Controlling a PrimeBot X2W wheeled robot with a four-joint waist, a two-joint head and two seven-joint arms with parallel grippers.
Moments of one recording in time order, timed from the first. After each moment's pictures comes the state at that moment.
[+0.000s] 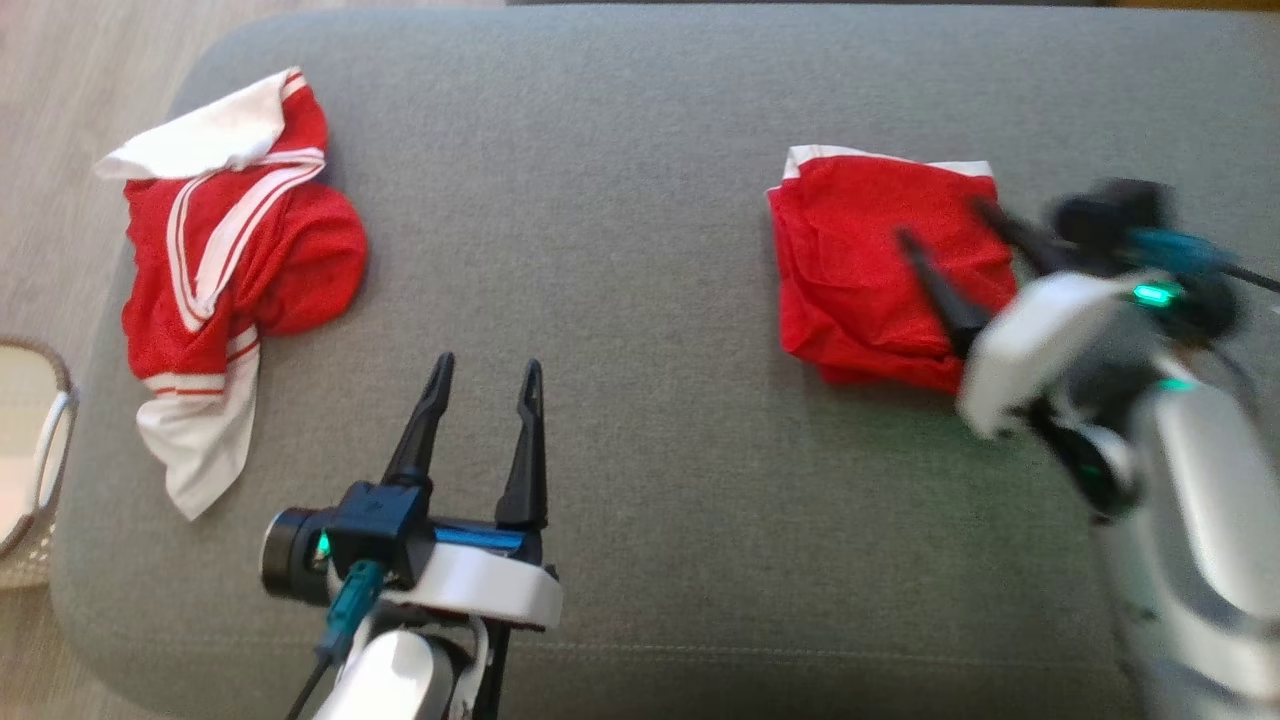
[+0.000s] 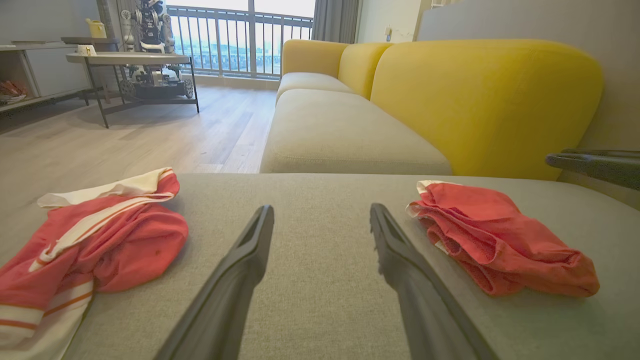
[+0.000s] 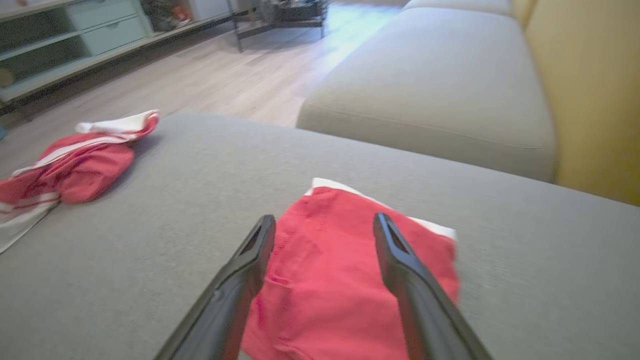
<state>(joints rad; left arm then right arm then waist) -0.10 0.13 -0.51 0.00 -0.25 0.27 -0.26 -0.44 -0.14 0.09 0.18 0.23 0.13 0.33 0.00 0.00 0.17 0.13</state>
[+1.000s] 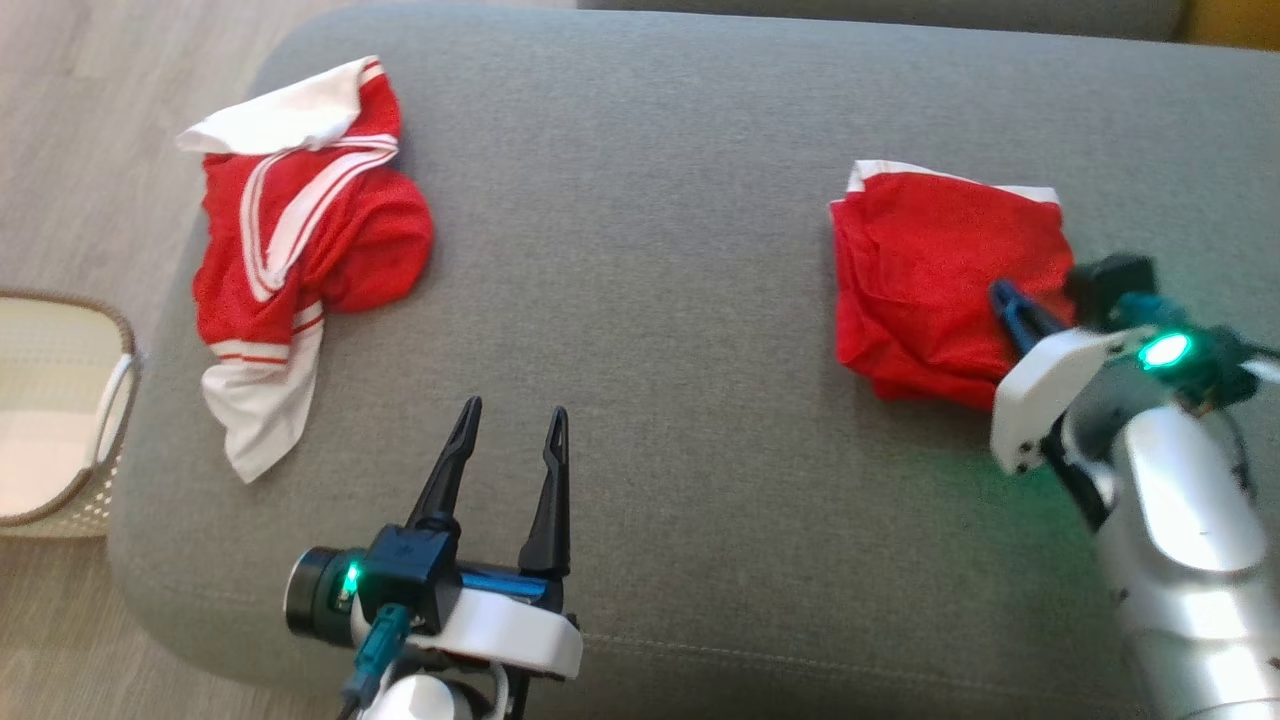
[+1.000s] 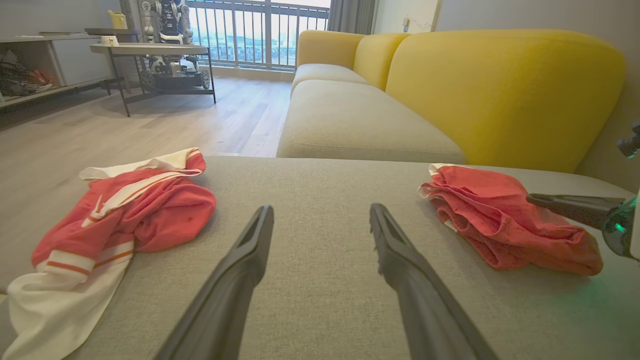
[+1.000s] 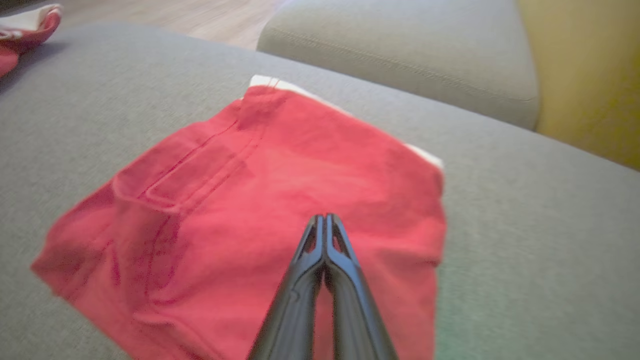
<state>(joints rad) -0.03 0.12 -0.54 -0.02 -0.23 0.28 -0.26 -0.53 -0.15 -0.02 0.68 -0.03 0.13 0.02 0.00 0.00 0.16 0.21</state>
